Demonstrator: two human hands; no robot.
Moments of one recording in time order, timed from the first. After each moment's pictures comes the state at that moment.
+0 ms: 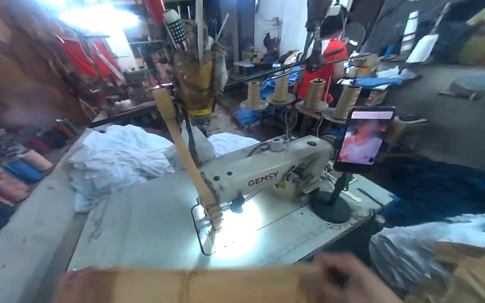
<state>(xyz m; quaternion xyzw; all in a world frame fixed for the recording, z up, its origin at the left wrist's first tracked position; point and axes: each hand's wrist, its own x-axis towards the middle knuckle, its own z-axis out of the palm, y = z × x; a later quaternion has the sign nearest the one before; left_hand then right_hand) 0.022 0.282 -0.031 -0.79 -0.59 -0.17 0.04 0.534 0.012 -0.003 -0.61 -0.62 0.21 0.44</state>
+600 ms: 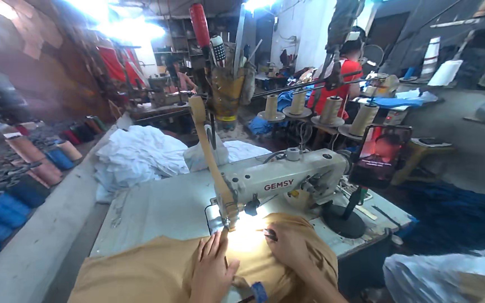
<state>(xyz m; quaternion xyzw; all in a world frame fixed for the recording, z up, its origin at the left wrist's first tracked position) 0.256 0.224 -0.099 -0.89 -0.43 -0.11 -0.08 0.511 0.163 -0.084 -0.82 -0.55 0.07 0.17</state>
